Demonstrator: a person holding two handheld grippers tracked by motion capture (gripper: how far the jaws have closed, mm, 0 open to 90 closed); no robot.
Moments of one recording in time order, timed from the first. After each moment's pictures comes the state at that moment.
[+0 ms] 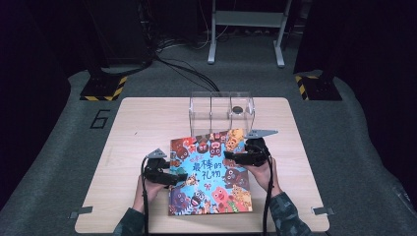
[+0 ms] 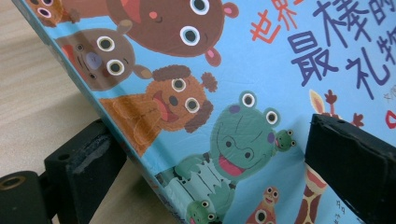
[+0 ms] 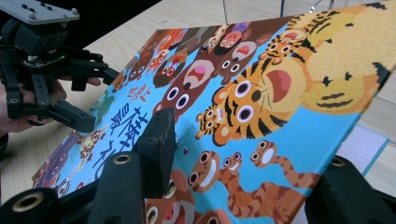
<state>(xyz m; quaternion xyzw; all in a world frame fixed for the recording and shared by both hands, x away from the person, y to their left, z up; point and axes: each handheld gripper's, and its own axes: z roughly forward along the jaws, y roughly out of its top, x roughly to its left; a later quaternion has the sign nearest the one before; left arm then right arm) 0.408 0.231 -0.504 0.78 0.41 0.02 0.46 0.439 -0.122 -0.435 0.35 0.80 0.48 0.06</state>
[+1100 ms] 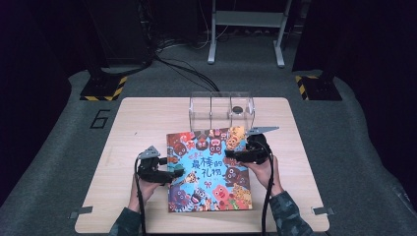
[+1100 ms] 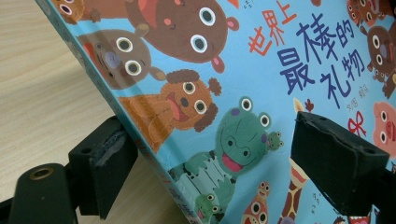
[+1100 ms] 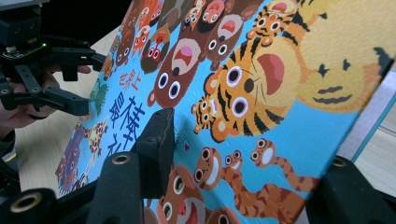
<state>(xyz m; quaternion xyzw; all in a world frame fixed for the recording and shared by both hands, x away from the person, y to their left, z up) 0.400 0.244 -0.482 0.78 0.38 0.06 0.49 0.440 -0.123 -0.423 0.38 0.80 0.47 0.04</state>
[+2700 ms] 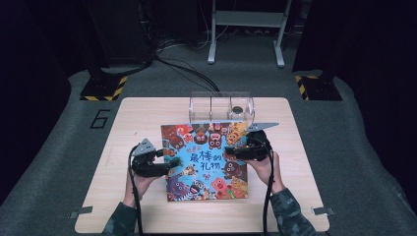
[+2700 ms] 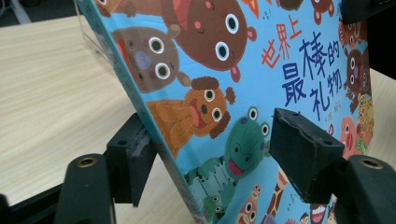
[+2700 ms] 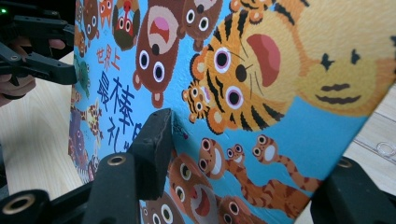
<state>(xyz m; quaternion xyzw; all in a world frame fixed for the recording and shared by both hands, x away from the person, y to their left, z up) 0.397 0.250 -0.445 0.77 0.36 0.14 0.50 0.440 -0.120 -0.404 0.36 0.81 0.45 0.07</state>
